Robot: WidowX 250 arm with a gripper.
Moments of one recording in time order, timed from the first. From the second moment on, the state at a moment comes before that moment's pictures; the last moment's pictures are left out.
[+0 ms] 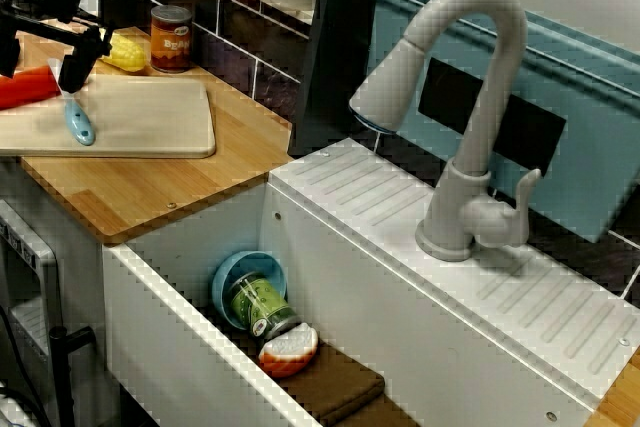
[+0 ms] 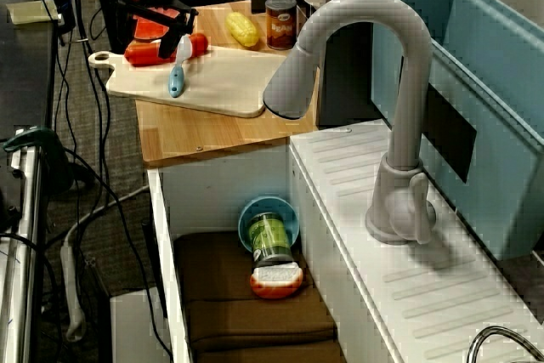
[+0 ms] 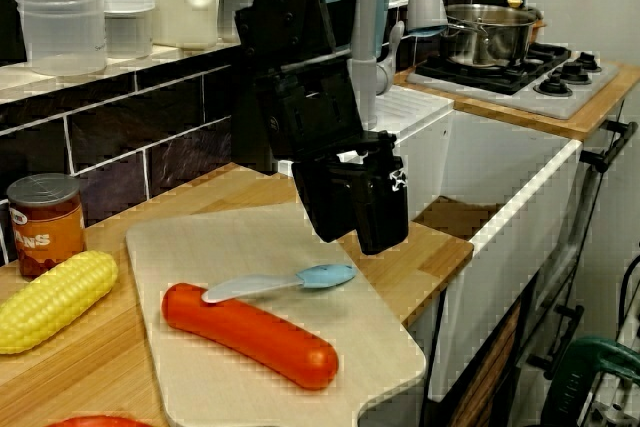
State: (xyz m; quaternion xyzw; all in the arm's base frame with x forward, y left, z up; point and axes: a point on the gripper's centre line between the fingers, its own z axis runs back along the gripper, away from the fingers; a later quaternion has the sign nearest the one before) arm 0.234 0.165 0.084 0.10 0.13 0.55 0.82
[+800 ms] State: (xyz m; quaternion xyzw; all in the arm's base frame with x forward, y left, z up) arm 0.241 0.190 0.087 0.05 0.13 0.57 0.81
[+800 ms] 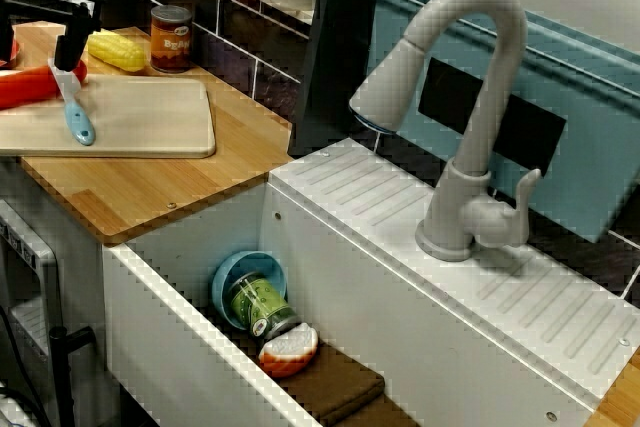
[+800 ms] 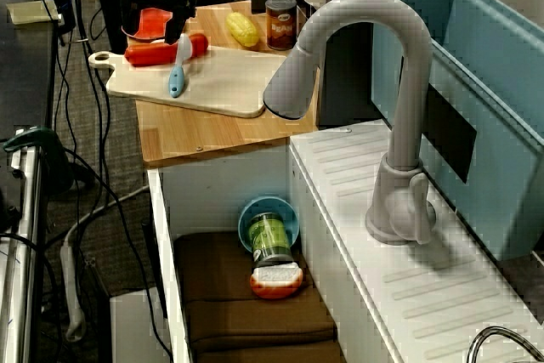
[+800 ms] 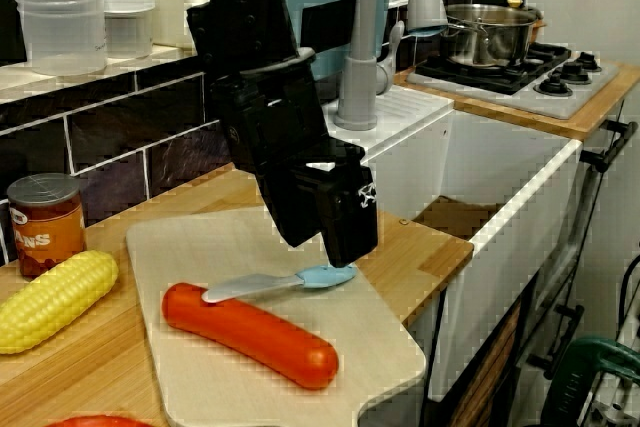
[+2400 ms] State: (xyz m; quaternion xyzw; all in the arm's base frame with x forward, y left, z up) arm 0.221 0.196 0.070 0.19 -0.10 0.26 0.94
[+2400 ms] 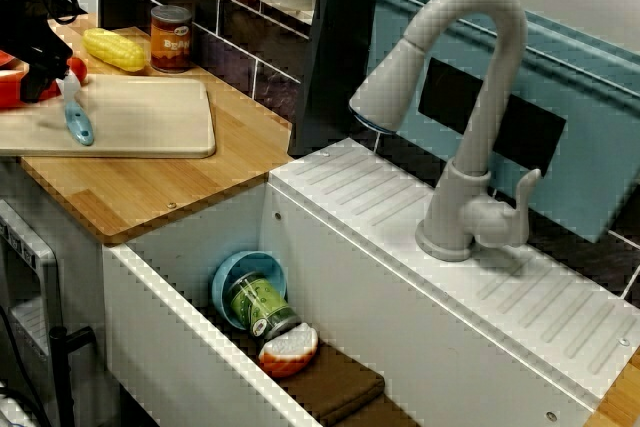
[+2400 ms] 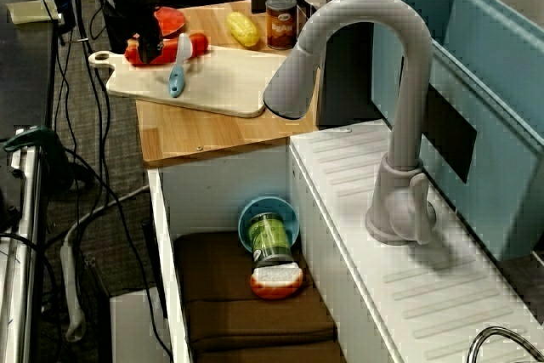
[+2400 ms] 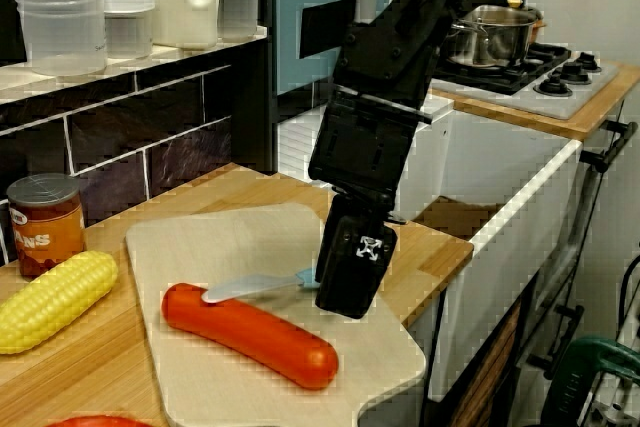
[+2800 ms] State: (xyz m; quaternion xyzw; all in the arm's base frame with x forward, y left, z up) arm 0.221 0.202 0.065 0.19 -0.13 0.13 0.96
